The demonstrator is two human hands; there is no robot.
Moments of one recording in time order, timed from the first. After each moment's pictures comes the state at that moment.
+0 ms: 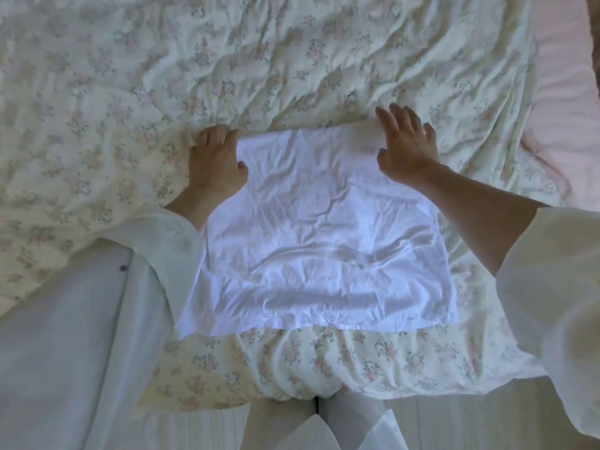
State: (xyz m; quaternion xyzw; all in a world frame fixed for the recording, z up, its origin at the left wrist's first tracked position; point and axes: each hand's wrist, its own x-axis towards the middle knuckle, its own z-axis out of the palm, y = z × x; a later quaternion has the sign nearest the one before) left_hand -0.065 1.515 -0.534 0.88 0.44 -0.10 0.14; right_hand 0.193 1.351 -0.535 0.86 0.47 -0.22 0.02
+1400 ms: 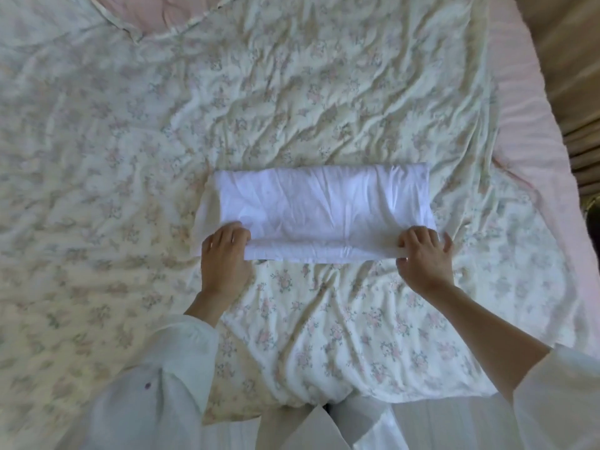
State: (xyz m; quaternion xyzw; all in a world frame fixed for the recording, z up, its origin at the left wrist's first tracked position) left_hand -0.156 1.419 -0.528 0.91 0.40 -0.02 0.14; right_hand 0.108 1.208 -0.525 0.90 0.40 -0.17 0.01
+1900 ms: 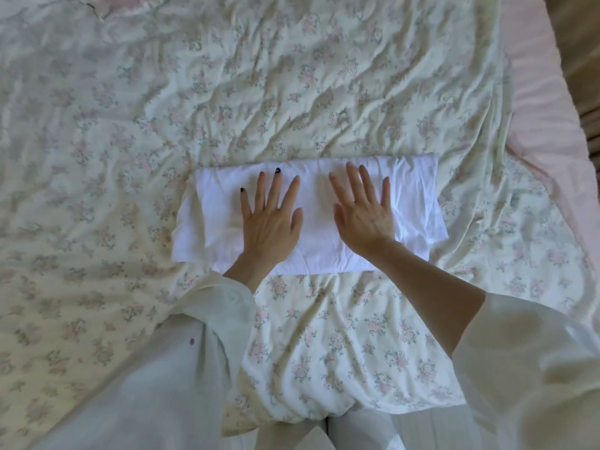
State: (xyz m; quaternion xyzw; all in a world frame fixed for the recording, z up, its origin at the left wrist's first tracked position) left_hand -0.055 1.419 -0.561 0.92 0.36 -0.08 0.13; right_hand 0.088 1.315 -0.548 0.85 0.50 -0.17 0.01
